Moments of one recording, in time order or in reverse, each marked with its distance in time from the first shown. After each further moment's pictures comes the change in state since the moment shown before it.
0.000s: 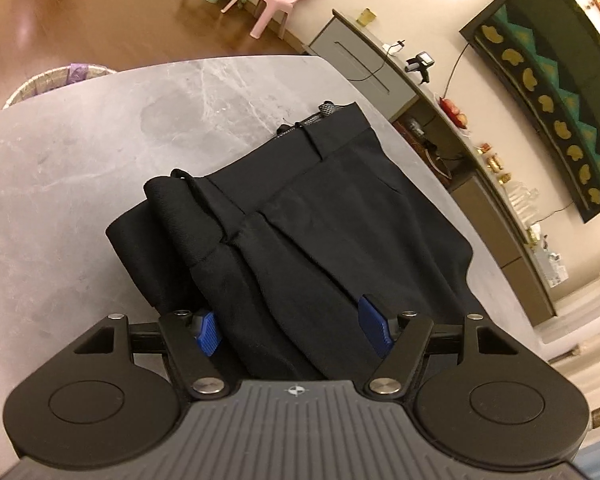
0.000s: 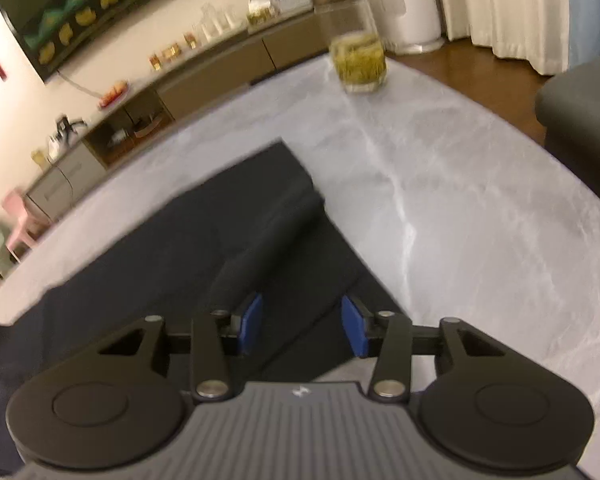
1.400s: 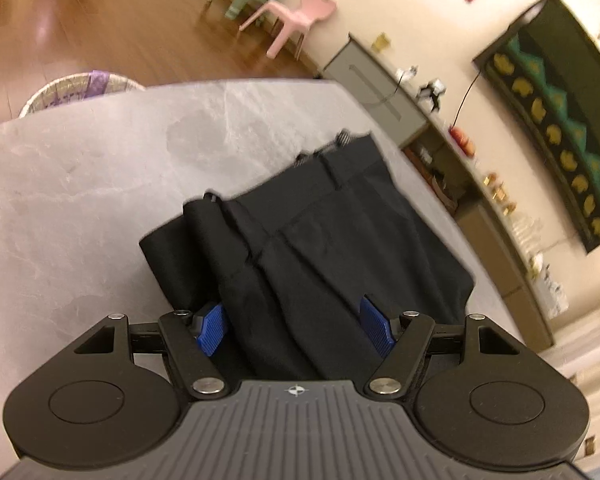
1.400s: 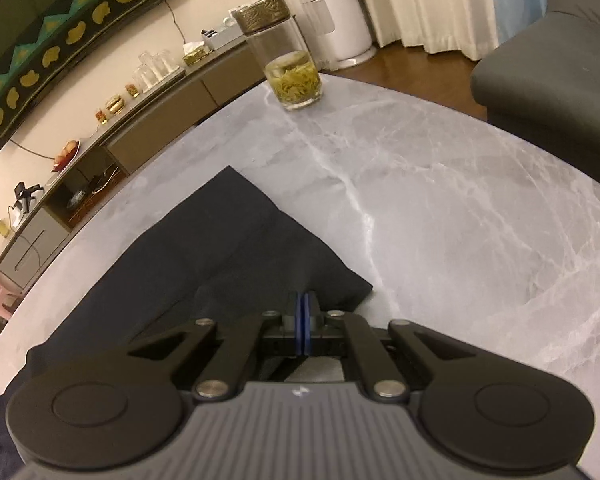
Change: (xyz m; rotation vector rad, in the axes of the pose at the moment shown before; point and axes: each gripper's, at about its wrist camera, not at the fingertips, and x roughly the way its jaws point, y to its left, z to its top) left arm -0.021 0.014 0.006 -0.070 -0.086 -0.016; right arm -0.021 -0.002 -0.016 0.210 -0.137 -0.075
